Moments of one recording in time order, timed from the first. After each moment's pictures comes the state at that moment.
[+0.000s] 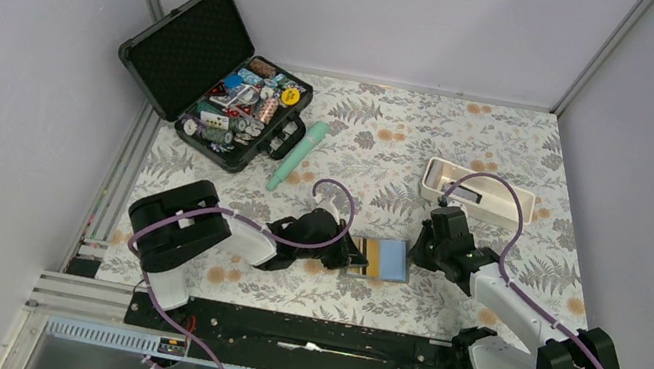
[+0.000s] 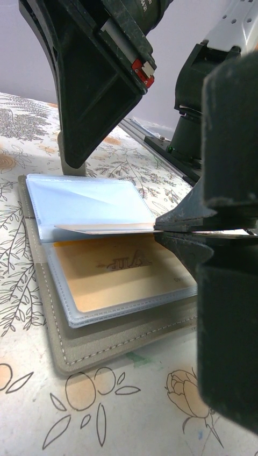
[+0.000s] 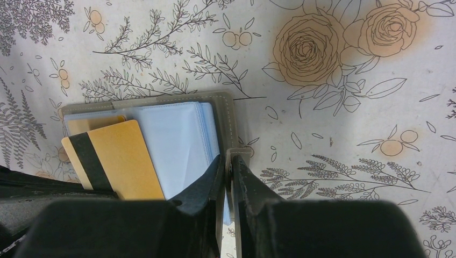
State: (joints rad) left arm -1.00 1.74 0.61 0.58 0.10 -1.25; right arm 0.45 1.12 0.47 -0.30 0.04 0.58
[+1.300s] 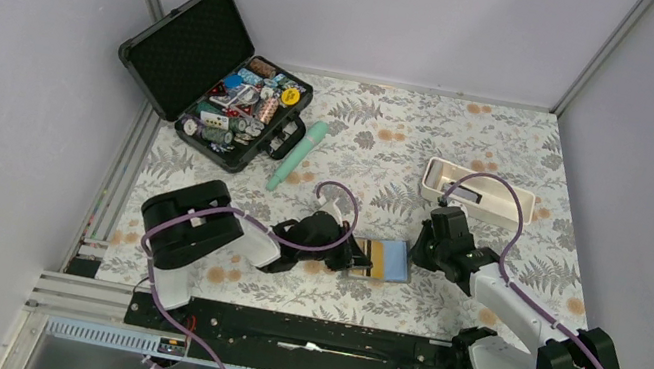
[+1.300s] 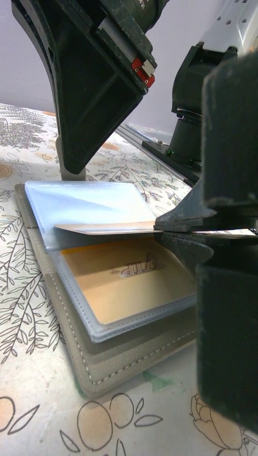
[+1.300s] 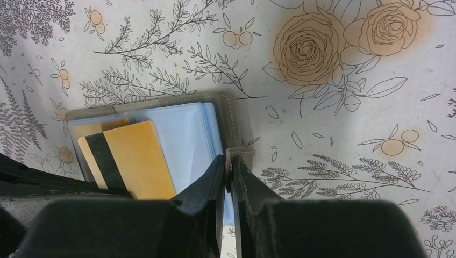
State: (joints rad) left arm -1.01 1.79 0.61 0.67 0.11 -1.25; right arm 0.45 1.12 0.47 -0.30 0.04 0.59
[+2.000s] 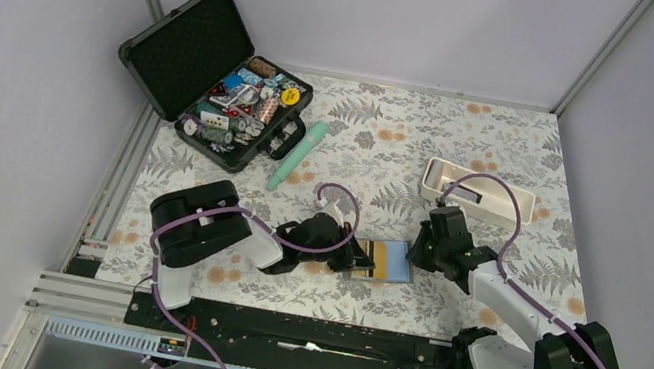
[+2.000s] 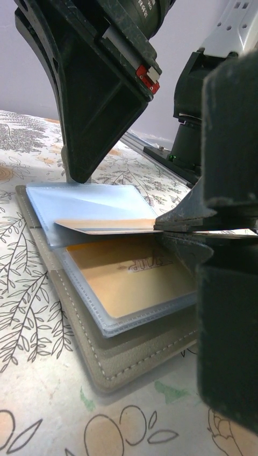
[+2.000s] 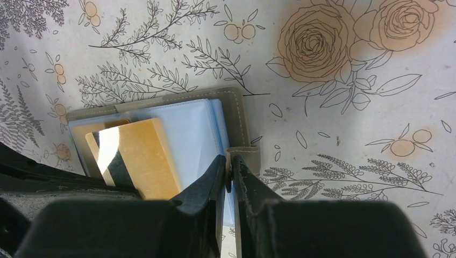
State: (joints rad) left arm -1.01 1.84 0.61 0.75 0.12 -1.28; right arm 0.45 1.14 0.47 -0.30 0.02 0.59
